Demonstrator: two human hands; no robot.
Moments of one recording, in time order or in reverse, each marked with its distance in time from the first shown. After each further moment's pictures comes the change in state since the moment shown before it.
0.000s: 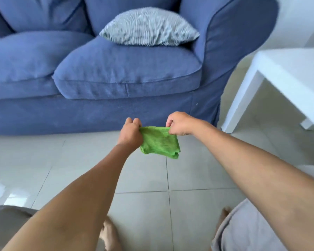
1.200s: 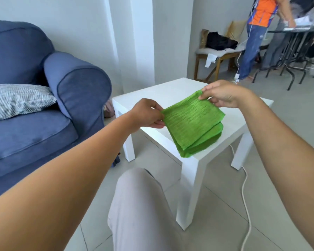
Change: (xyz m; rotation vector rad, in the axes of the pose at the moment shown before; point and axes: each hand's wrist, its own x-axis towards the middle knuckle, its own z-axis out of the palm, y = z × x) left_hand -0.095 0.431 -0.031 -0.681 -0.747 0.433; right_hand -0.370 0.248 -0.233 0.782 0.762 0.528
